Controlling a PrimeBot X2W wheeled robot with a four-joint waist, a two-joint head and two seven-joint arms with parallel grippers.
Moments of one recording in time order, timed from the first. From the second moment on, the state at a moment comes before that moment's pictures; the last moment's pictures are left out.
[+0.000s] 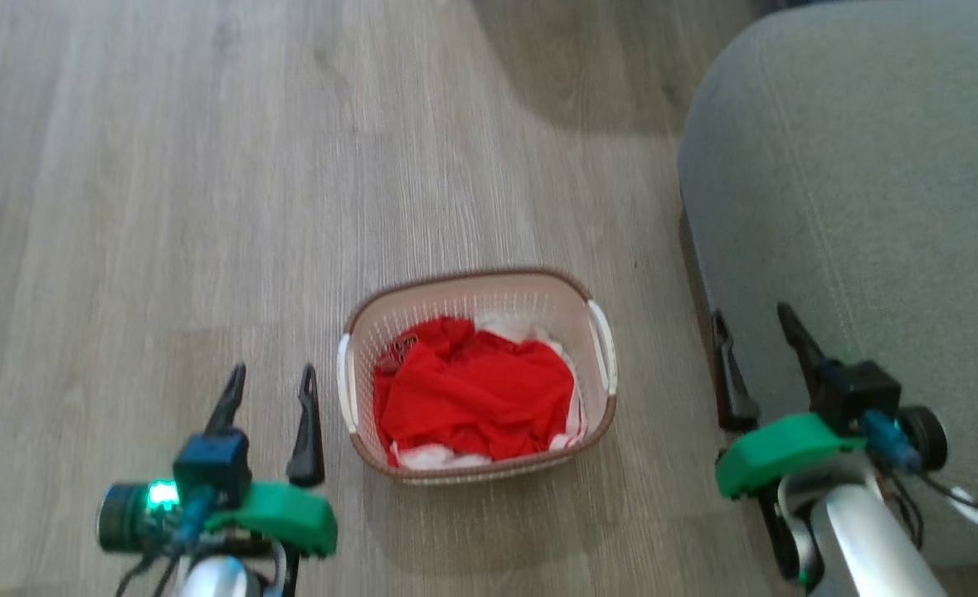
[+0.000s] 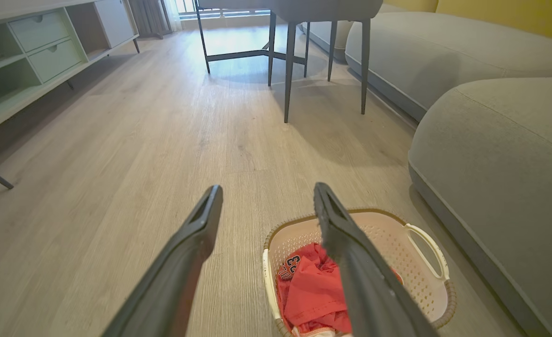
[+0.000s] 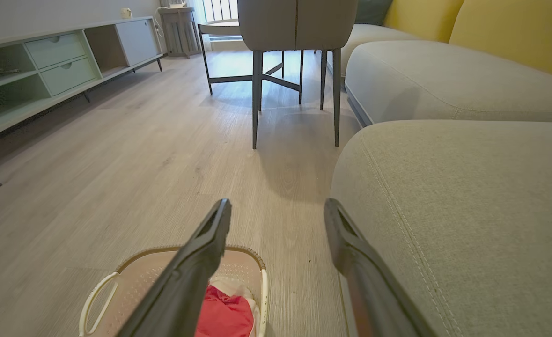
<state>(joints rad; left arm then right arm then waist) 0.02 0.06 -0.19 0.18 -0.09 0.07 -0.25 -0.12 -0.04 0.13 0.23 0.15 0.13 -0.25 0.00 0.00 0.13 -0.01</state>
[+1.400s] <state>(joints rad) -0.70 0.03 -0.28 0.73 -0.29 0.05 -0.25 -0.78 -0.06 0.13 0.68 0.10 0.13 -0.25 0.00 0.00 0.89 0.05</state>
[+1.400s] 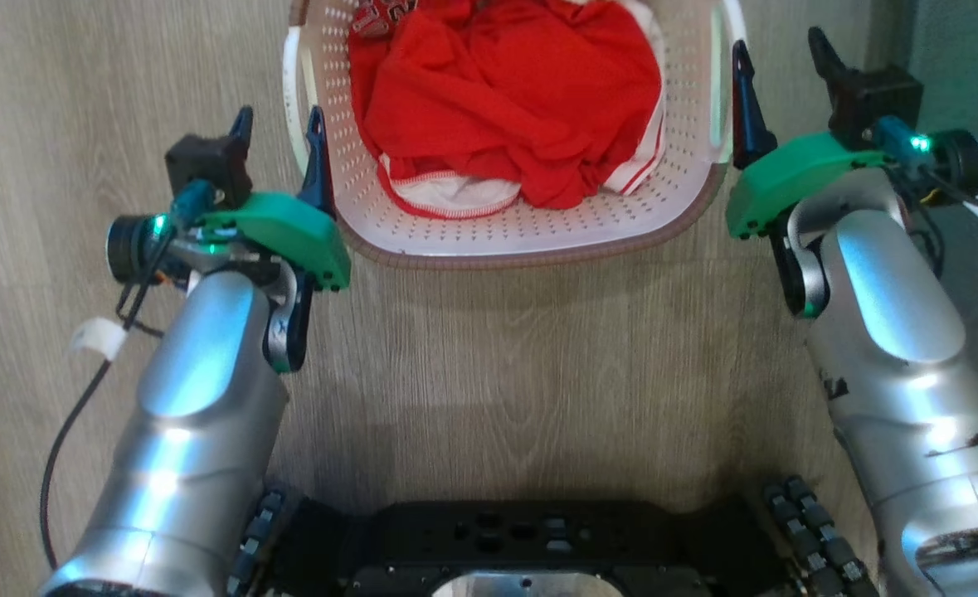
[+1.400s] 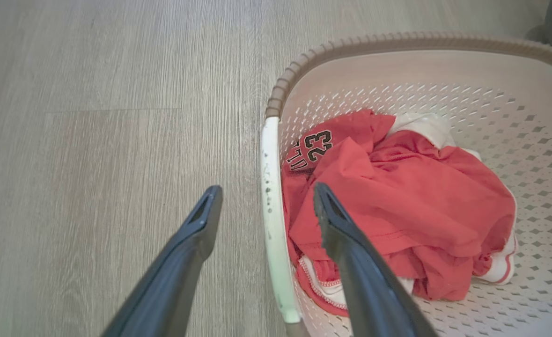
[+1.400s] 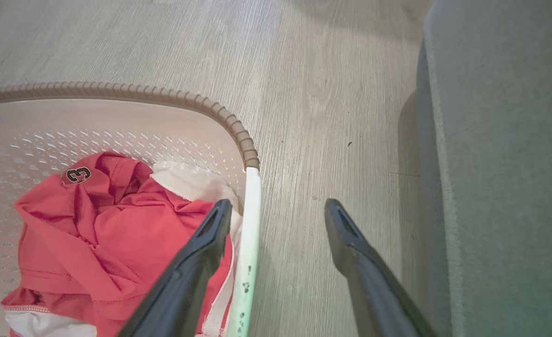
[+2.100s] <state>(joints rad) -0.83 0.03 -0.35 0.90 -0.32 0.06 -0.25 -0.87 -0.07 0.20 0.80 0.16 0.13 -0.25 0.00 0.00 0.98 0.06</state>
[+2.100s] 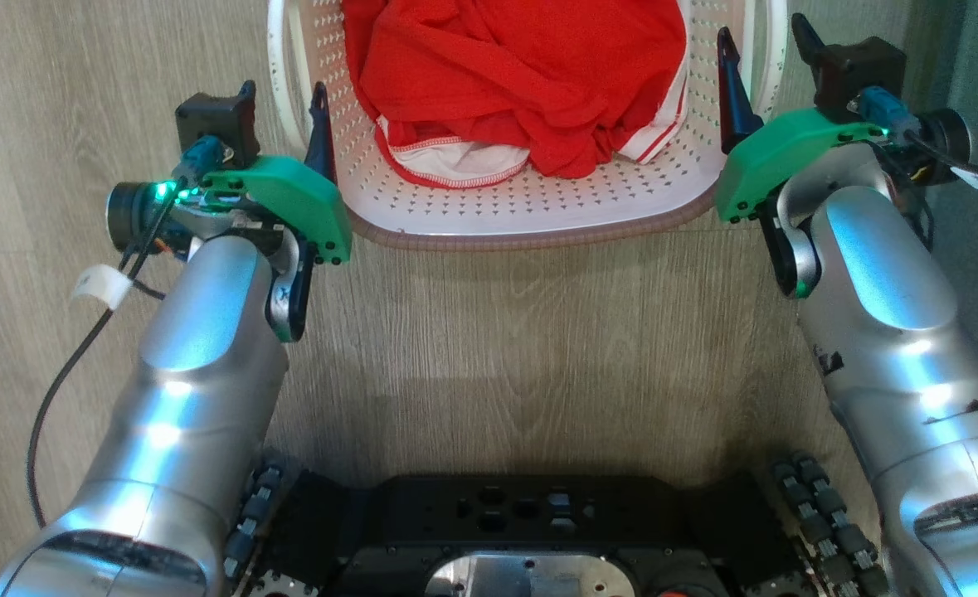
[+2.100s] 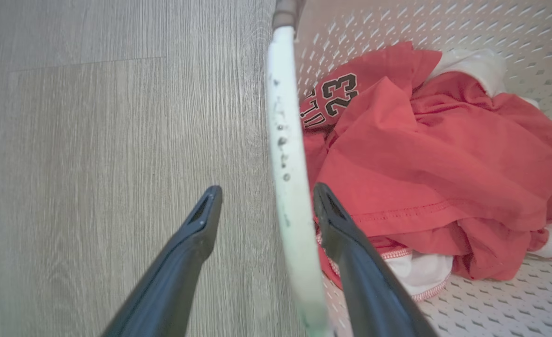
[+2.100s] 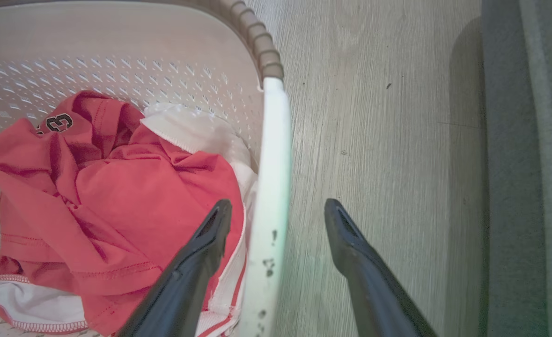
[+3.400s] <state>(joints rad) -0.90 0.02 -0.45 0.96 -0.39 0.06 -0.25 -0.96 -0.07 0.28 0.98 0.26 0.13 -0.26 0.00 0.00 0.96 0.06</state>
